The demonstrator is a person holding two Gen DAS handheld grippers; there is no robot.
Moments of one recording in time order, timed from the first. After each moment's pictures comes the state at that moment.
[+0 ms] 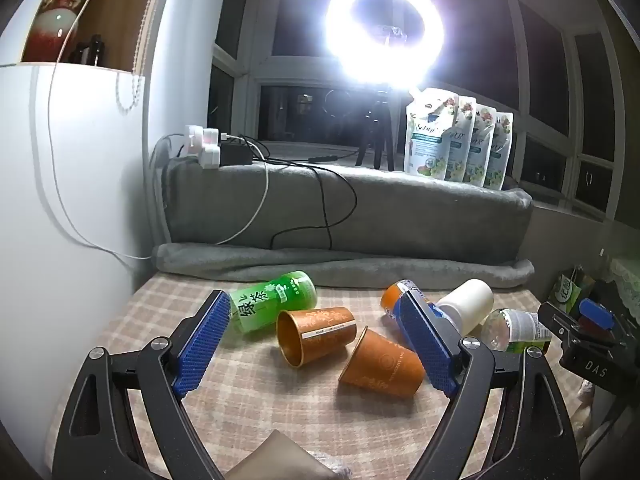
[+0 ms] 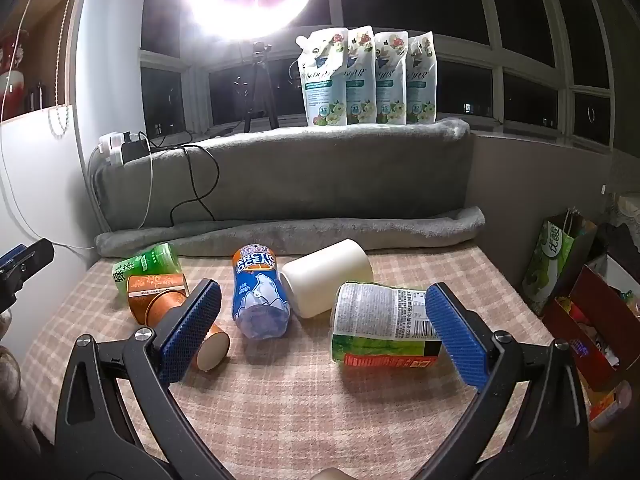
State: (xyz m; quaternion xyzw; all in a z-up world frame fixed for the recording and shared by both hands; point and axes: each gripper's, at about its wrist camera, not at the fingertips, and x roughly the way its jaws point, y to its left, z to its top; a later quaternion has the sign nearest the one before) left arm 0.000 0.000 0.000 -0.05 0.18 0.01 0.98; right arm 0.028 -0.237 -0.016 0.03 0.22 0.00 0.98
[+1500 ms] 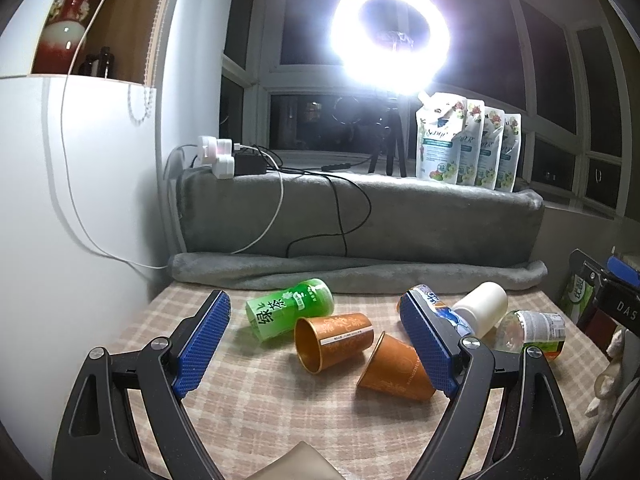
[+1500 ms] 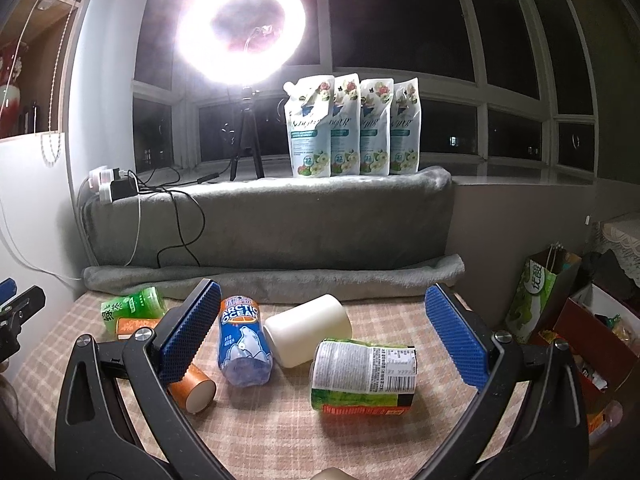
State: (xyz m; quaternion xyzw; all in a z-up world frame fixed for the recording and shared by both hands) left arm -0.002 0.003 -0.001 -0.03 0.17 0.03 0.99; right arm 0.028 -0.243 0.016 0.02 0.15 -0.03 0.99
